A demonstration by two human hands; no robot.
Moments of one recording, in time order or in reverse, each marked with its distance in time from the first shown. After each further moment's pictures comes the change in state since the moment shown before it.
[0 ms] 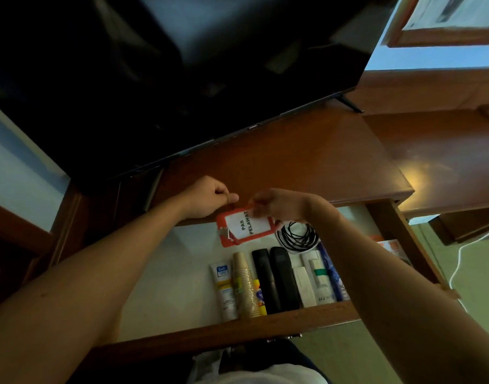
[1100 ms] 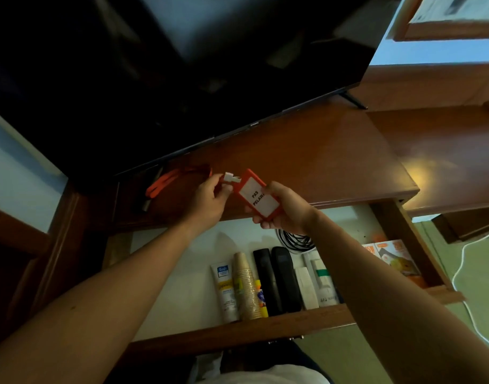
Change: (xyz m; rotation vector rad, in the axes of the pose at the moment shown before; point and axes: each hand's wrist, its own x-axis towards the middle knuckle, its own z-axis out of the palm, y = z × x) left_hand 0.011 -0.026 0.041 -0.237 0.354 0.089; right_hand 0.015 0.031 0.015 0.799 0.106 -0.136
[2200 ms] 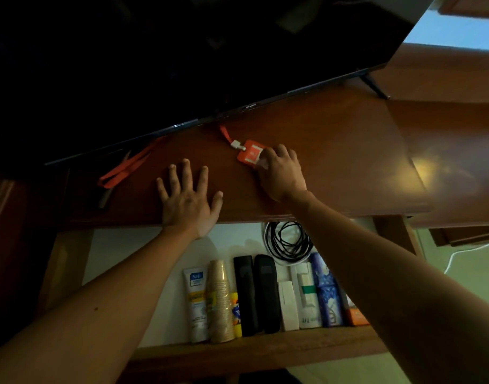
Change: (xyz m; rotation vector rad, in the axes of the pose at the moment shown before) left_hand 0.043 -0.060 0.050 0.972 0.035 -0.168; right_hand 0.108 -0.025 -0.084 -1.494 0.599 -0.327
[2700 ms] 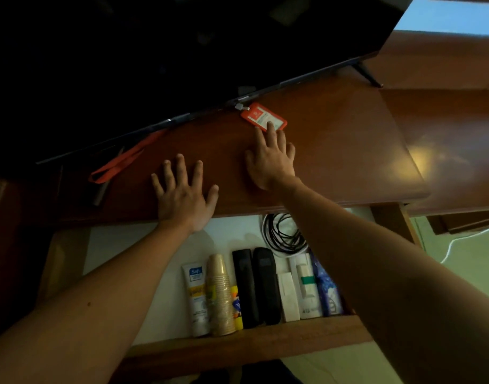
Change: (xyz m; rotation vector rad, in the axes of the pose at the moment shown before) left_hand 0.001 0.000 0.000 -0.008 -0.003 0.012; right_hand 0.010 -0.014 0.007 0.004 -0.067 0.116
